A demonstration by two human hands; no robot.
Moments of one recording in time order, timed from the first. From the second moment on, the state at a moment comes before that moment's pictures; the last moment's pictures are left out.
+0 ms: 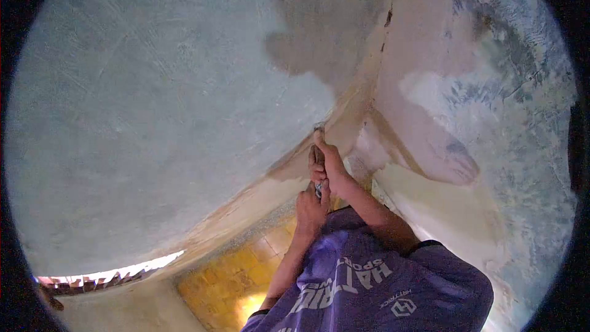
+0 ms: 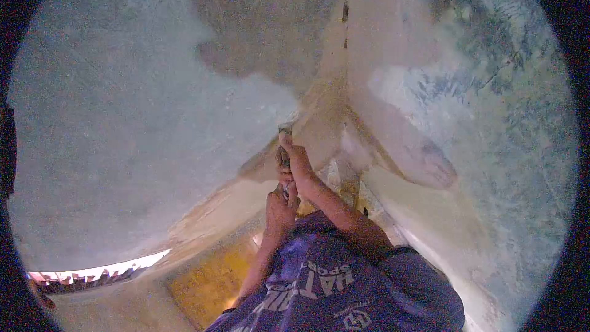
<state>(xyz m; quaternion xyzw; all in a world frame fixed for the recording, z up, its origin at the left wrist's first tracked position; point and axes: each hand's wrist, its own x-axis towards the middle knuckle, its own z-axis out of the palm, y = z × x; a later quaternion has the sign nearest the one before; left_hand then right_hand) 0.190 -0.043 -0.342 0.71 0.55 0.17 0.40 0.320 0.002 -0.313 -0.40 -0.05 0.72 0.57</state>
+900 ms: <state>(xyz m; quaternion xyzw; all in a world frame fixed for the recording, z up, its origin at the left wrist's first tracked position) 0.157 -0.055 -0.320 0.68 0.53 0.25 0.44 0.322 0.013 -0.319 -0.42 -0.06 0.69 0.59</state>
